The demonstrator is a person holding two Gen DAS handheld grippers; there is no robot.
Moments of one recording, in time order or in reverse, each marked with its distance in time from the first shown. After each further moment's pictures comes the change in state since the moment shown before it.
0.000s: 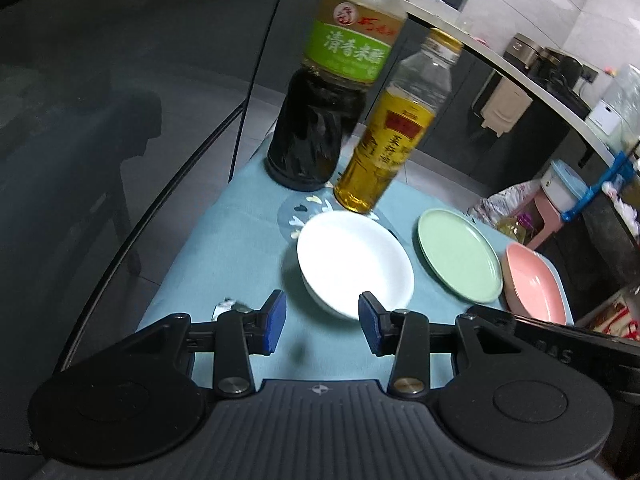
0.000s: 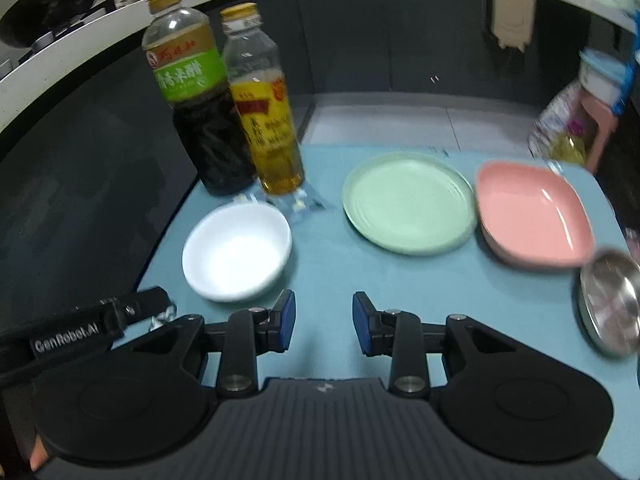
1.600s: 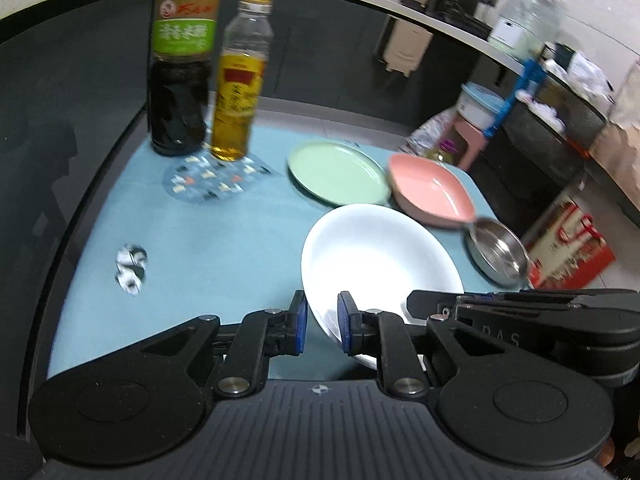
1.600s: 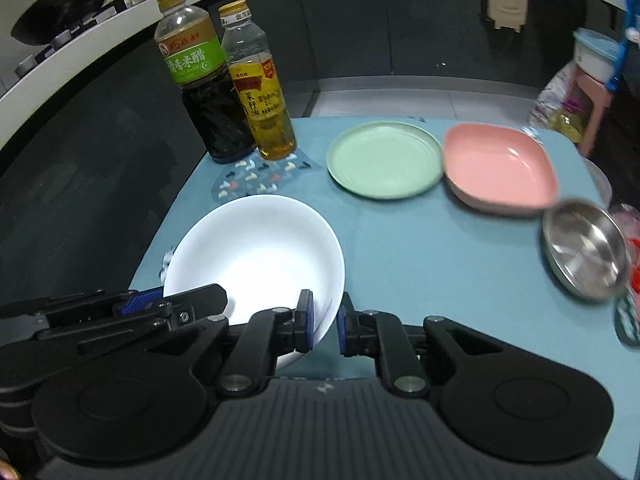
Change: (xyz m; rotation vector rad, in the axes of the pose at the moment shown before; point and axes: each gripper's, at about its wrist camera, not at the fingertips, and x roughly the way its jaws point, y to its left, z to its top) left arm -0.060 -0.084 -0.072 0.279 0.072 -0.143; right arm -0.063 -0.035 -0.049 0.043 0.049 0.037
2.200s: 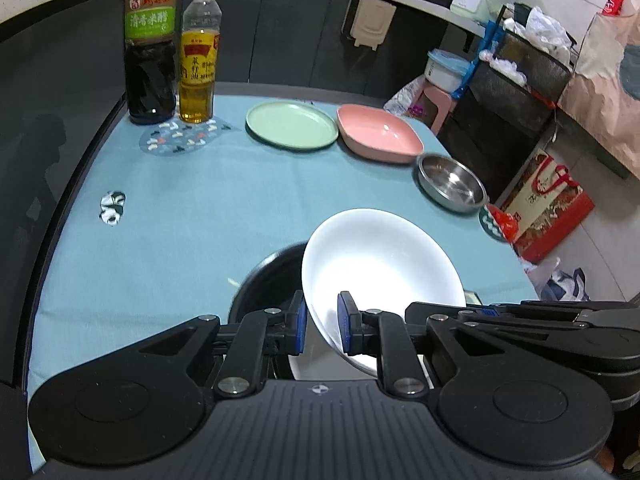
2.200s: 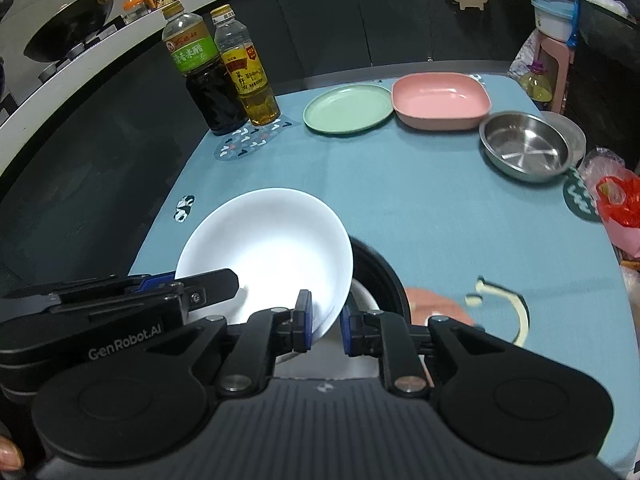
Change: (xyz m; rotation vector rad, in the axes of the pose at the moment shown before) left arm -0.039 -0.042 -0.062 0.080 0.047 -0.018; right arm -0.053 -0.018 -0.084 0.101 -0.019 0.020
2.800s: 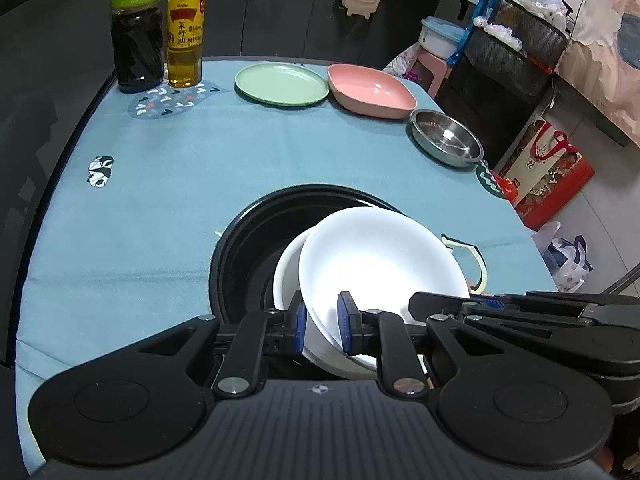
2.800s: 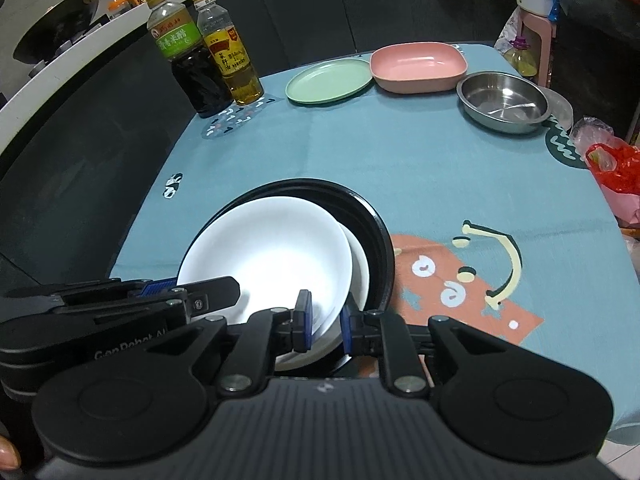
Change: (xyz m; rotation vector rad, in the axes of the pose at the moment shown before) left arm 0.010 -0.008 -0.022 0.031 0.082 -0.003; right arm -0.002 -0.013 -0.036 0.042 0.013 -0.017
